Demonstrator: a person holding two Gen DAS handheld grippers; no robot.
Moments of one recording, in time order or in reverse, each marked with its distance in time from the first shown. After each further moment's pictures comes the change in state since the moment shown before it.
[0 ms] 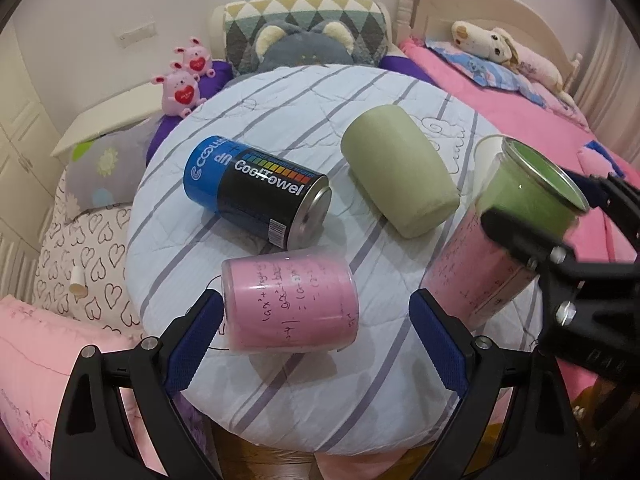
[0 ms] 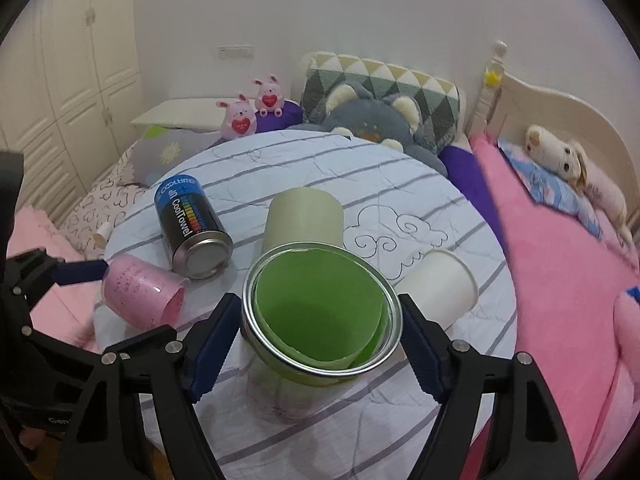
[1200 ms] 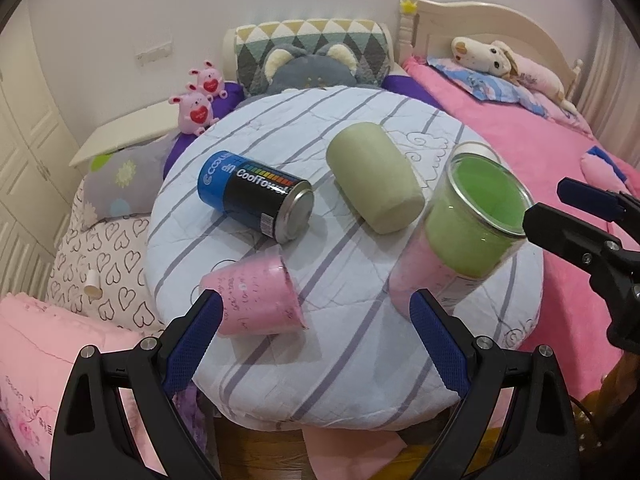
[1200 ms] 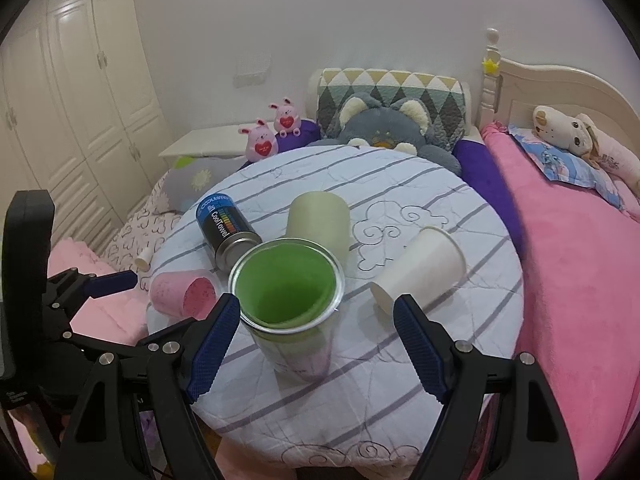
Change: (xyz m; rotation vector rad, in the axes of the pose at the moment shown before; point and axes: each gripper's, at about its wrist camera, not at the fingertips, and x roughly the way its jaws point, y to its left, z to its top) left arm -0.041 -0.029 -0.020 -0.009 -0.084 0.048; right arm -0.060 -0.036 -0.029 0.135 -0.078 0.136
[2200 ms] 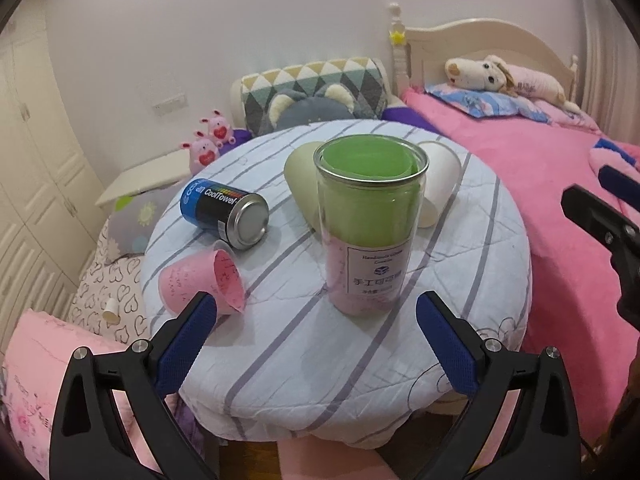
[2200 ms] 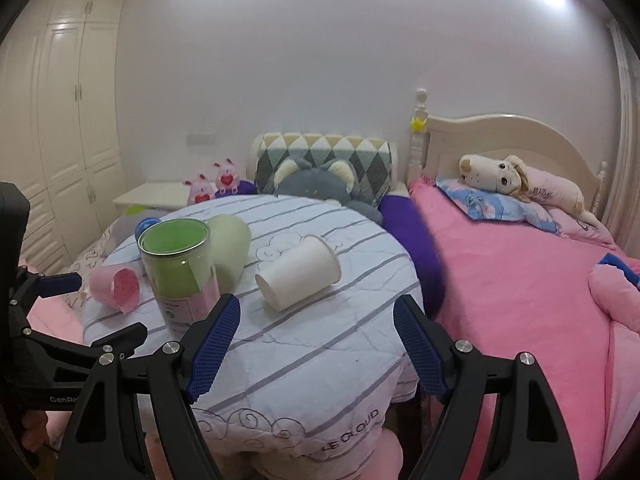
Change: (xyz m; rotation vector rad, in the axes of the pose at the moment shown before) left arm -0.016 -0.086 -0.045 0.039 -0.208 0.132; right arm -0.054 -0.058 -0.072 -0.019 -0.297 -0.198
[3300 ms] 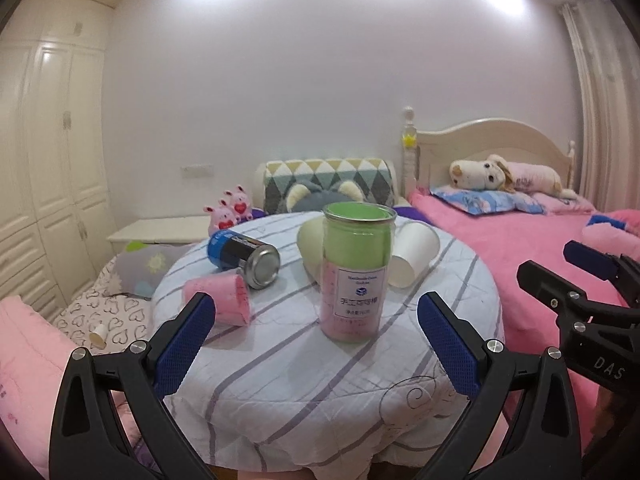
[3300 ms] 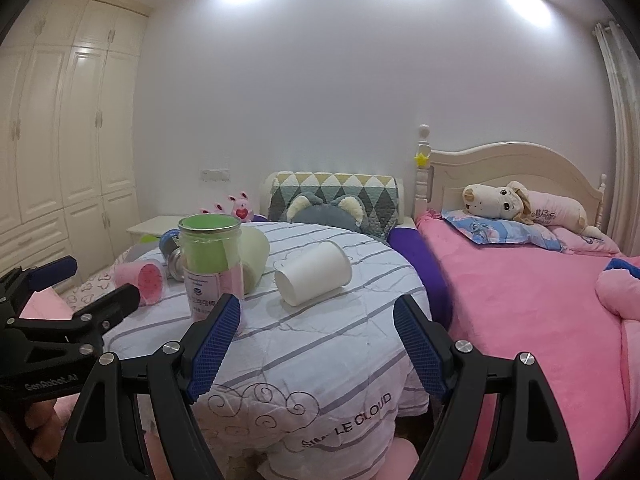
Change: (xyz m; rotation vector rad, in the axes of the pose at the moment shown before) left arm -0.063 -0.003 -0.056 -0.134 -0.384 0.029; right arm -0.033 0.008 -0.049 -0.002 -0.170 0.036
